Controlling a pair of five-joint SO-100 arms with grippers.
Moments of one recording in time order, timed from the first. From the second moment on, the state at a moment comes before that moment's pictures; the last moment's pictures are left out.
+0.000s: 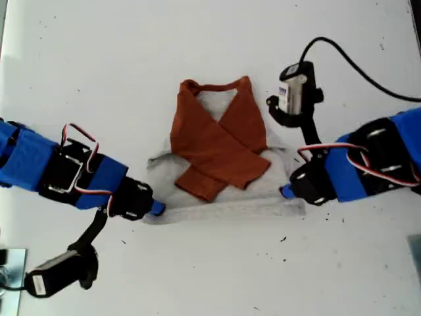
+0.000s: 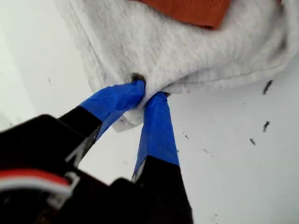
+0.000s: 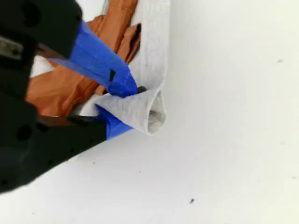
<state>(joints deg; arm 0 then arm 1) 13.1 98.9 112.8 46.1 -1.1 -12.0 123.0 115.2 68.0 -17.8</state>
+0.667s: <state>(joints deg) -37.6 129.9 135.3 46.0 15.6 37.8 163.0 148.6 43.7 -17.9</state>
